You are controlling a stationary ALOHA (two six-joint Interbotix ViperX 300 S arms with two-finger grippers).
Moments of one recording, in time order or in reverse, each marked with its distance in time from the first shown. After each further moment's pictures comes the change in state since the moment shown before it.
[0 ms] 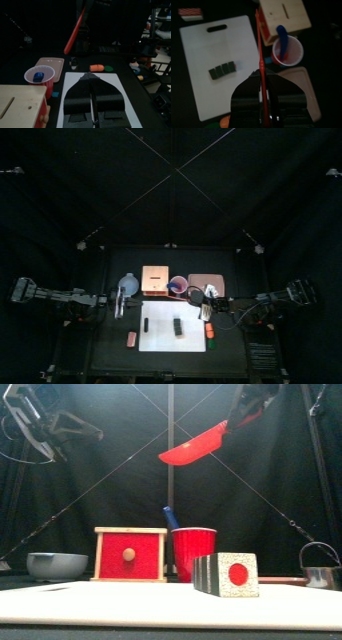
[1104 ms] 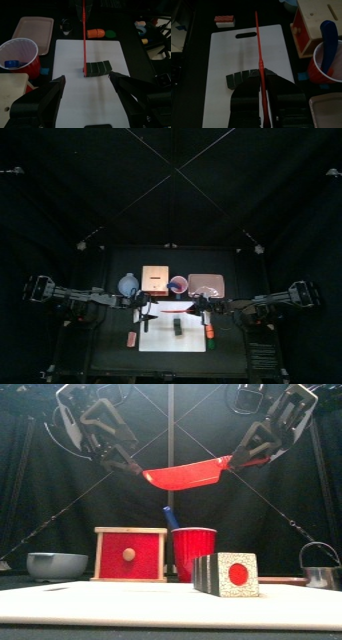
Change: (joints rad) left arm -0.034 0.348 -0.385 -0.006 0.518 -0.003; right arm -0.110 -0.012 0.417 0.061 -0.727 -0.003
